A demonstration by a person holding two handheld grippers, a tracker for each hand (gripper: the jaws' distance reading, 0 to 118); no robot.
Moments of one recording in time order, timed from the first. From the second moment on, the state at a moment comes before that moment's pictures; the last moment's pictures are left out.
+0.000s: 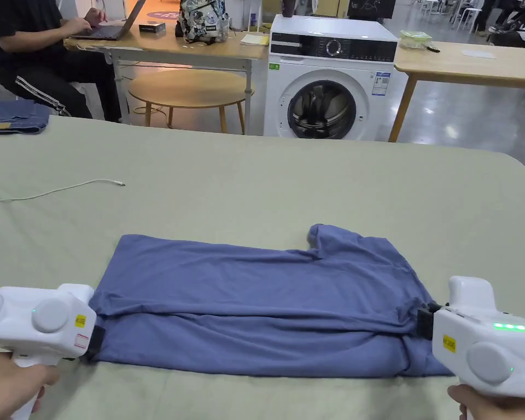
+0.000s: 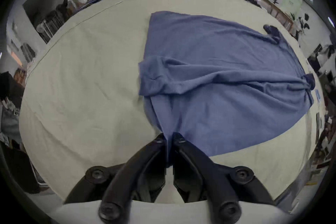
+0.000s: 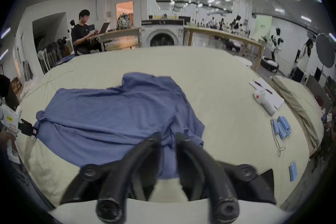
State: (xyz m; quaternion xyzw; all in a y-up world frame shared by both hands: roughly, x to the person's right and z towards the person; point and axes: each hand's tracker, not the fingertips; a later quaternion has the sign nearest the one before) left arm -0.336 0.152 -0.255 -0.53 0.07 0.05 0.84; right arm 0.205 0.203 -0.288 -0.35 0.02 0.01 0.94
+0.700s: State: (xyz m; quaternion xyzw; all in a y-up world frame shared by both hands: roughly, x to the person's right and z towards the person) left arm -0.350 0.155 -0.241 -0.51 0.06 0.08 0.85; right arm 0.238 0.126 -0.321 -0.48 0.05 -0.01 0.88
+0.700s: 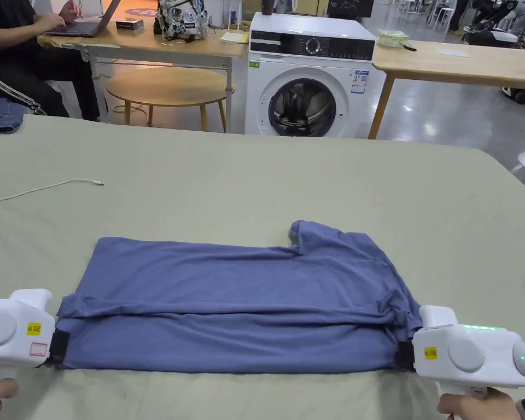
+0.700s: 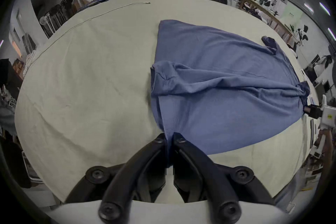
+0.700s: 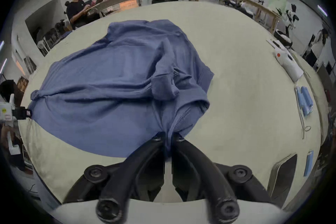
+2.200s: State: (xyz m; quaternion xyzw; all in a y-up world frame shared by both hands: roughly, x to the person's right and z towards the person) left arm -0.359 0.145 -0.124 -0.51 0.08 0.11 0.85; right arm 0.231 0.153 -0.187 -0.49 -0.01 0.05 0.87
